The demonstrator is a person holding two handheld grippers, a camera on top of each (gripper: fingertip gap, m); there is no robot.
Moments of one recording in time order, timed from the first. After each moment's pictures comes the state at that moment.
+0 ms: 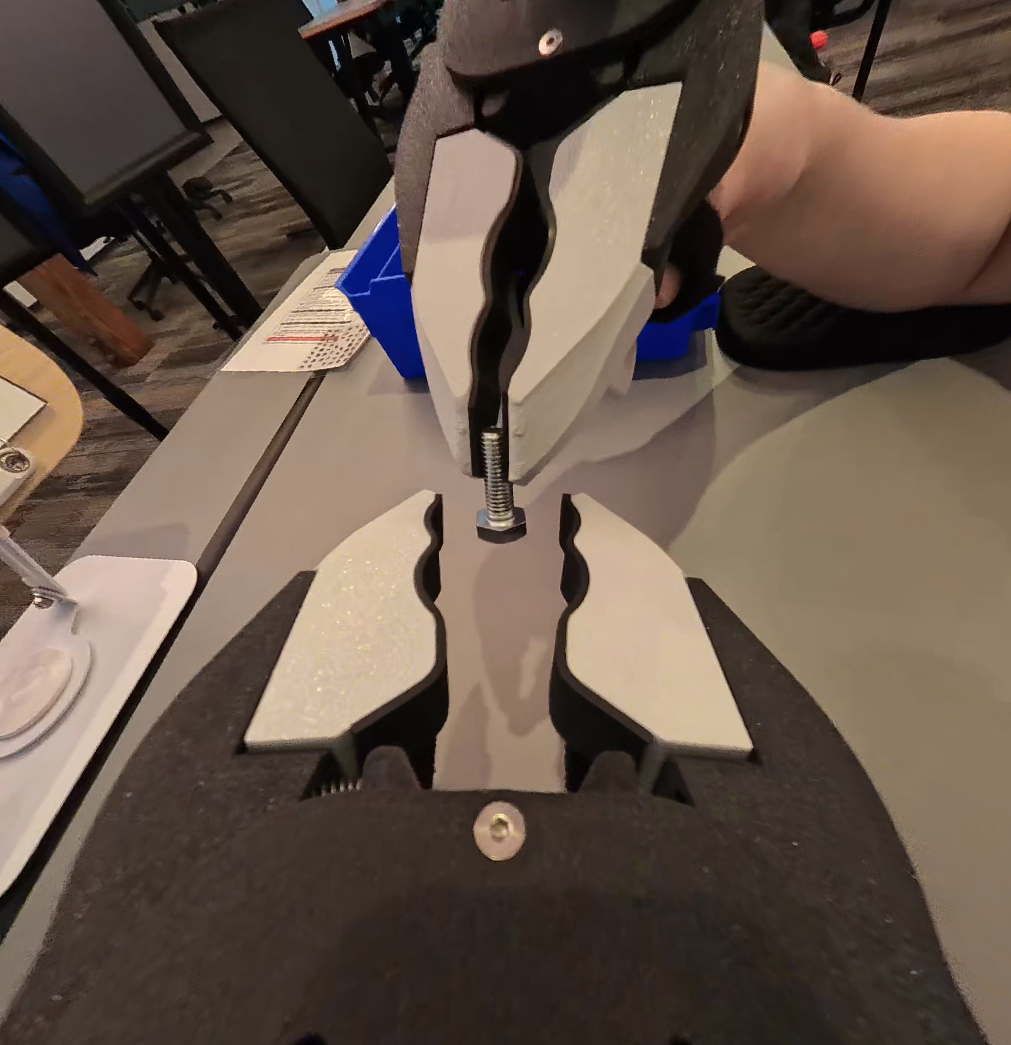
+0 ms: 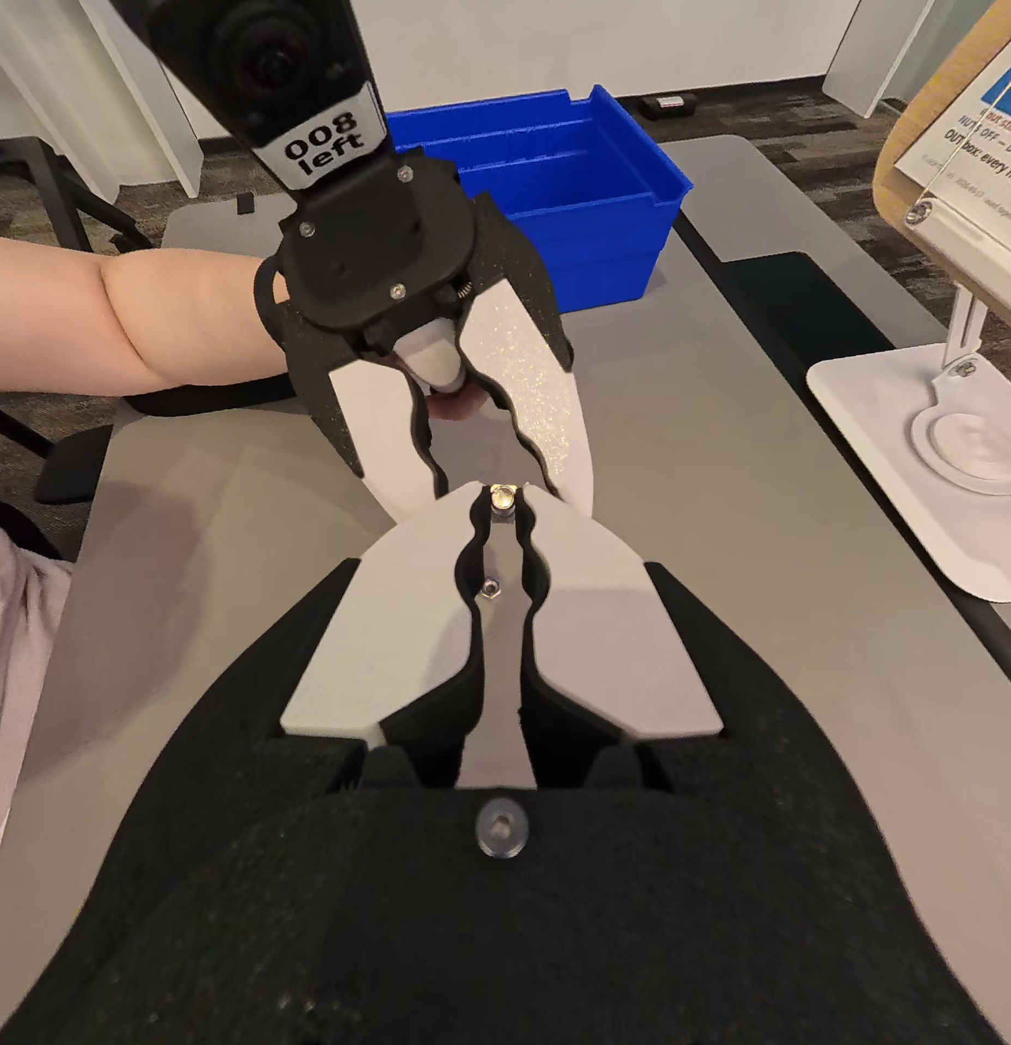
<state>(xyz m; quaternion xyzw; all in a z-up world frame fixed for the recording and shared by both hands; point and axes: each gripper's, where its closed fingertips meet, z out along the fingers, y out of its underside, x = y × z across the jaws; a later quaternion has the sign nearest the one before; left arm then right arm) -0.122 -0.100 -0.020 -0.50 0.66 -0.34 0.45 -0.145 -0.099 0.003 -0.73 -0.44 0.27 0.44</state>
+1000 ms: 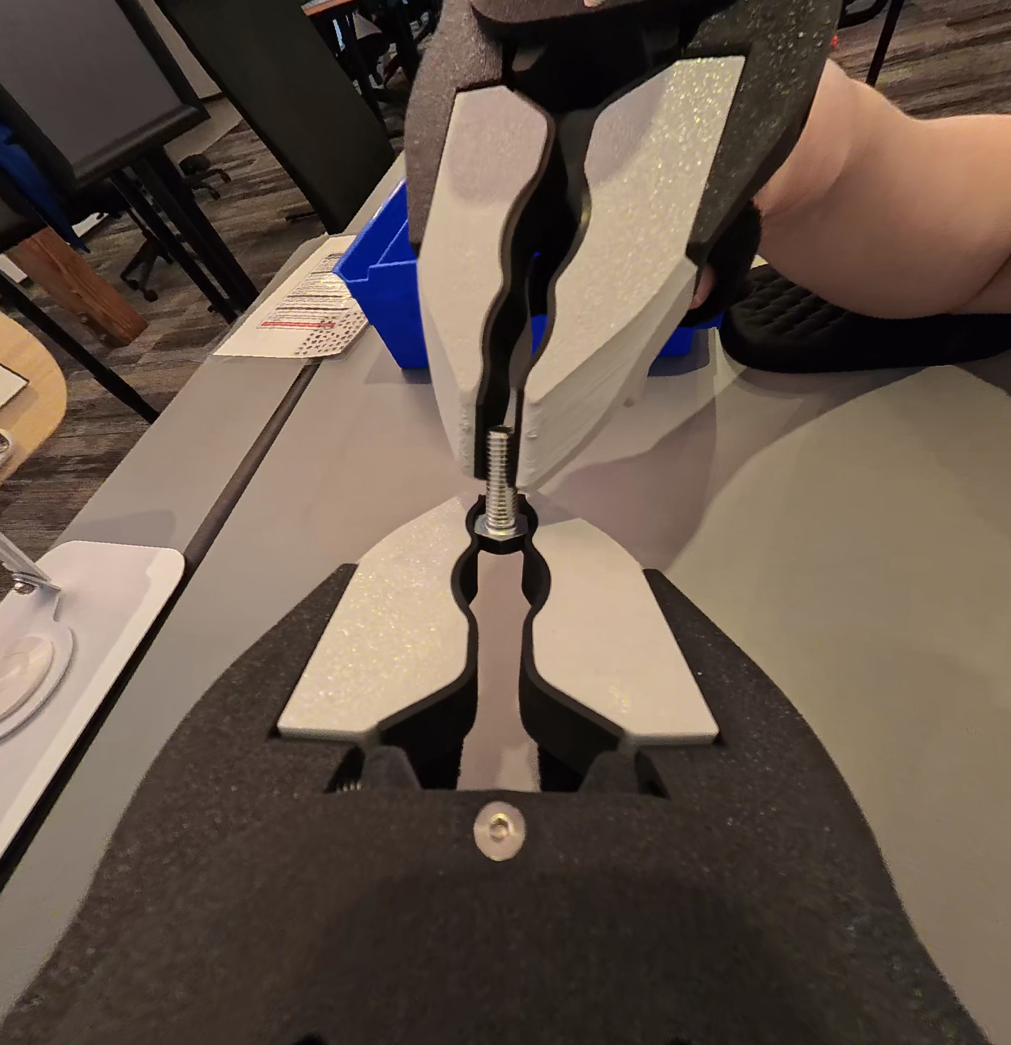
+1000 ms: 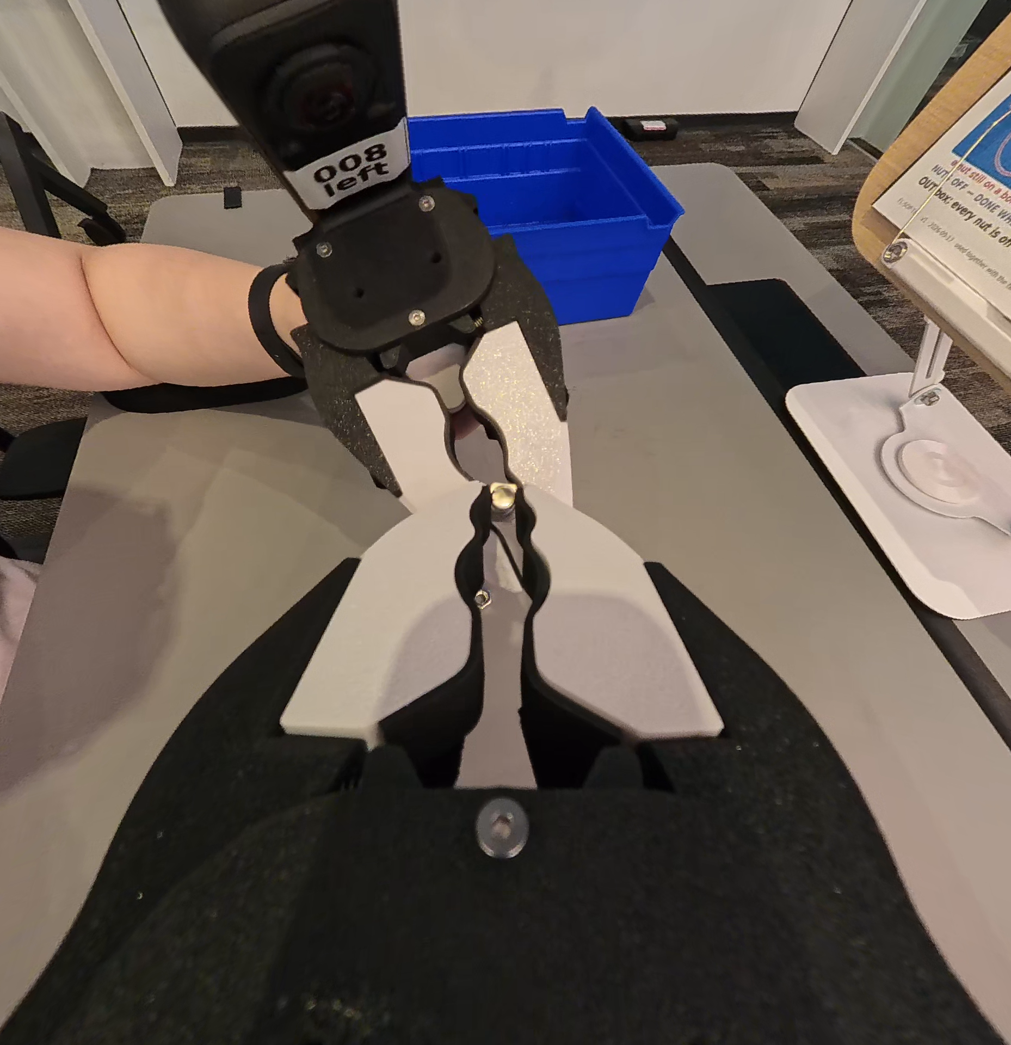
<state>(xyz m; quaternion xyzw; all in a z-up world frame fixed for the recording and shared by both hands) -0.118 -0.099 -0.026 -0.51 0.65 -0.34 0.44 -0.150 -0.101 0.007 -0.72 -0.45 0.25 0.46</state>
